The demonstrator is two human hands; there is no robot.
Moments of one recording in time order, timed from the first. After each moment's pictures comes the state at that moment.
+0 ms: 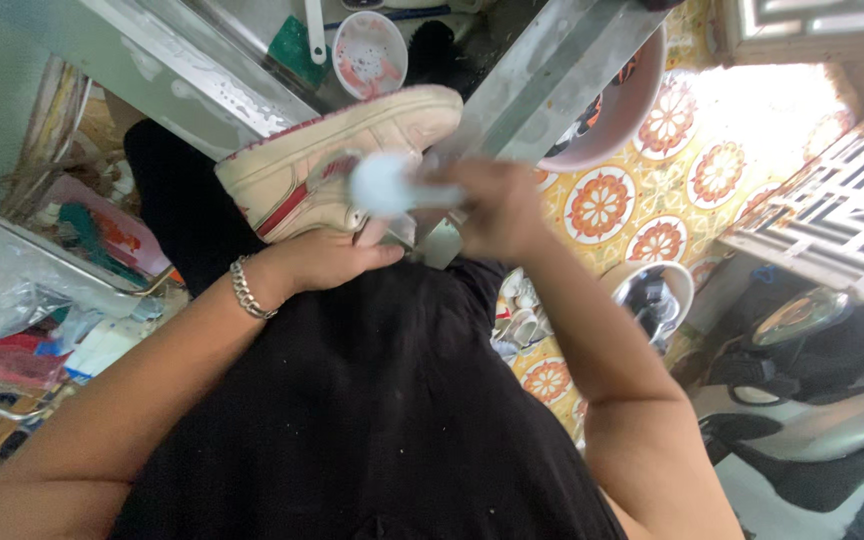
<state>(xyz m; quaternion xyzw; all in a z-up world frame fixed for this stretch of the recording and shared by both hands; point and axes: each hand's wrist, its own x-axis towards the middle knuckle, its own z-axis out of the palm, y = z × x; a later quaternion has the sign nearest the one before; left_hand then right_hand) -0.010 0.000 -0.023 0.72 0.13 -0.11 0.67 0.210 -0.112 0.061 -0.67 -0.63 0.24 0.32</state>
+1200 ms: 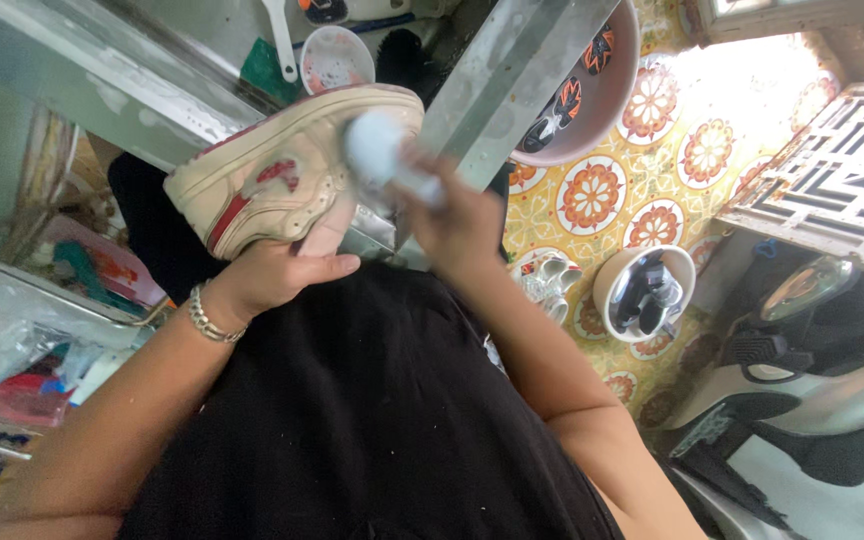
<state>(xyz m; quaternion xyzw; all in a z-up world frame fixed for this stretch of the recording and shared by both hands) -0.020 0.020 0.018 0.64 0.15 0.03 0.75 0.157 -0.127 0.052 -0.82 -0.44 0.08 0.36</state>
